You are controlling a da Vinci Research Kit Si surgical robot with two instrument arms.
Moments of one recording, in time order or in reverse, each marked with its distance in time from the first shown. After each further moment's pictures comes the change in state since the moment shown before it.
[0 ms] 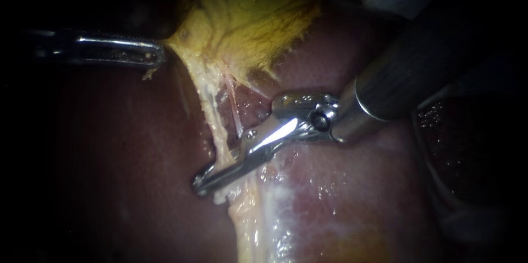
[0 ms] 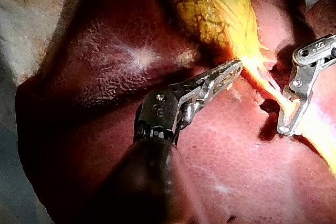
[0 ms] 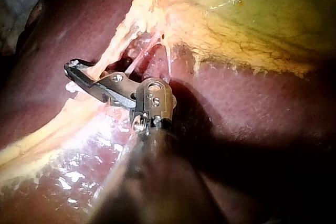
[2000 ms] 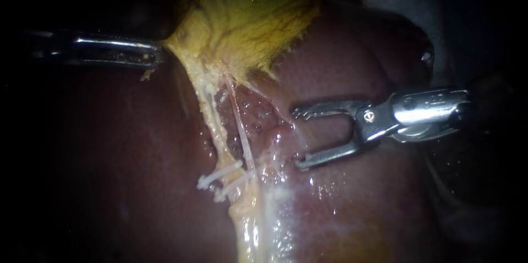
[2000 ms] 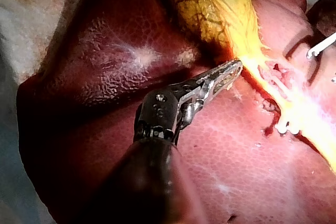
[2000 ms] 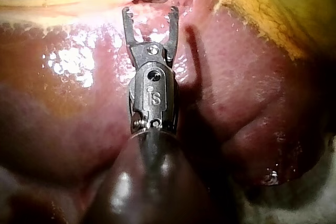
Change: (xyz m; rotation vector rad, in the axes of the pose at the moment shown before) right arm -0.002 -0.012 -0.015 -0.634 0.087 -0.520; left arm 0.000 0.000 0.000 -0.001 0.000 0.002
